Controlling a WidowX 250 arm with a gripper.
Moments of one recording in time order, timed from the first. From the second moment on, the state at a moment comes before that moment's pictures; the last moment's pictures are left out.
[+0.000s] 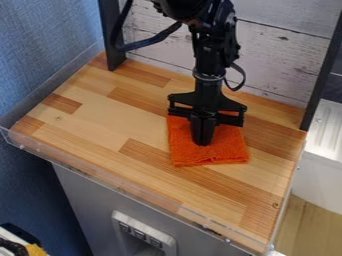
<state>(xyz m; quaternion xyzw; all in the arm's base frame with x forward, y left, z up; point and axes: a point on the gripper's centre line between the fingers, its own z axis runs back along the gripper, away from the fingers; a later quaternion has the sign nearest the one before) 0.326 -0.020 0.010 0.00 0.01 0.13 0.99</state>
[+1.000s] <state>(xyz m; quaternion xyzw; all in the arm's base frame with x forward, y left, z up) 0.290 -0.040 0.007 0.00 0.00 0.05 1.00</state>
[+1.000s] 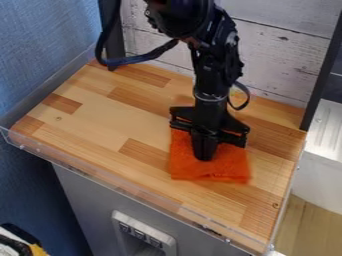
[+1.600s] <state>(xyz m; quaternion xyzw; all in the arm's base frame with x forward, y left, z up) 0.286 -0.030 0.018 0.01 0.02 0.00 1.00</state>
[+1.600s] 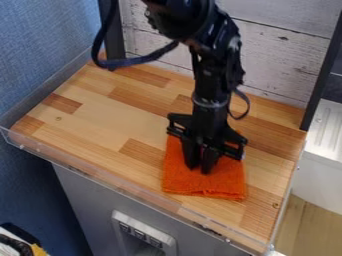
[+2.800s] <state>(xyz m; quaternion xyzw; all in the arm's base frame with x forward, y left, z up) 0.374 0.094 0.079 -0.01 -0.01 -0.01 1.00</state>
